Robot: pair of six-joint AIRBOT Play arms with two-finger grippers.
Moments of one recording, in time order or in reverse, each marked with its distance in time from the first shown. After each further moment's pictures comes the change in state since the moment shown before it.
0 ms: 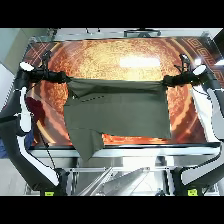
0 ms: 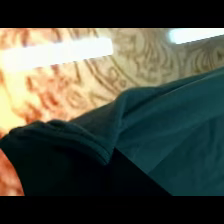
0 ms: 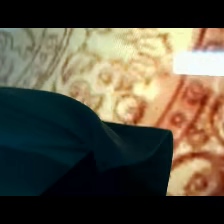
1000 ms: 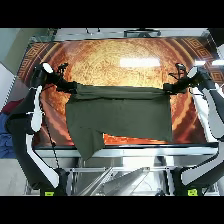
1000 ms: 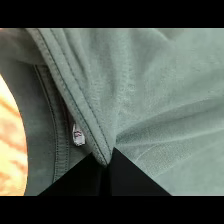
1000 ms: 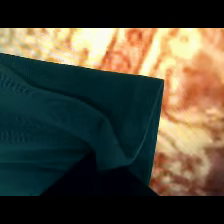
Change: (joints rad) left arm -0.161 -0.042 0.006 0.359 -0.090 -0.281; right arm 0.045 -0.023 0.002 -0.281 0.113 0.246
